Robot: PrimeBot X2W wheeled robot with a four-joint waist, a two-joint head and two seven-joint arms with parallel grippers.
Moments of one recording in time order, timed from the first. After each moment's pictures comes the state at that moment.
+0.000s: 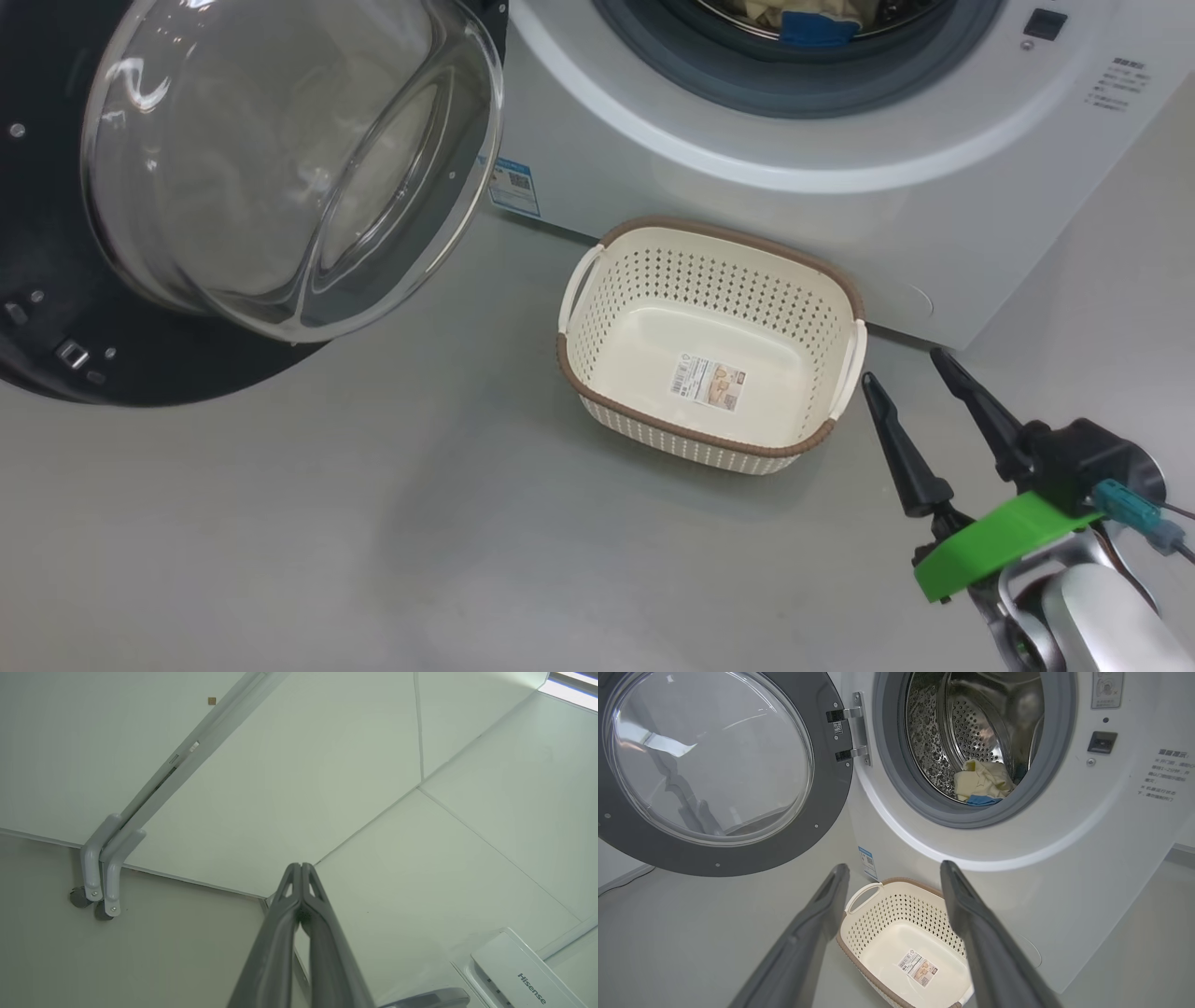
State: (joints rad) left arm -0.61 0.46 0.48 0.32 -1.10 0.01 0.08; right arm -0.08 -0.21 0.22 0.10 0.24 0.13 -0.22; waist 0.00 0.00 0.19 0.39
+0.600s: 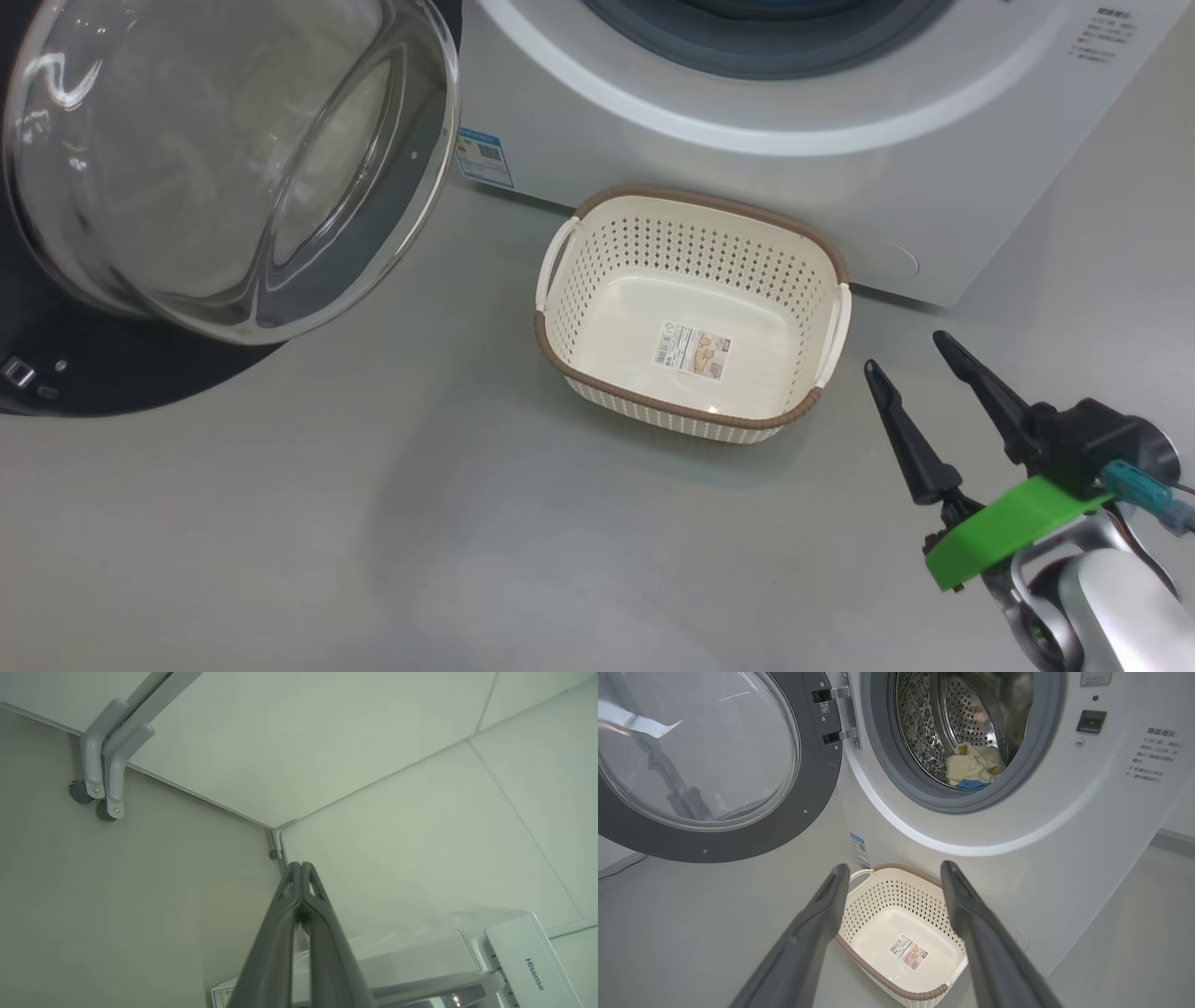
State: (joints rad) left arm -0.70 0.52 0.50 0.63 -1.28 -0.08 0.29; right arm -0.10 -0.25 0.23 0.05 0.25 0.13 -0.17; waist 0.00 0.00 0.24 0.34
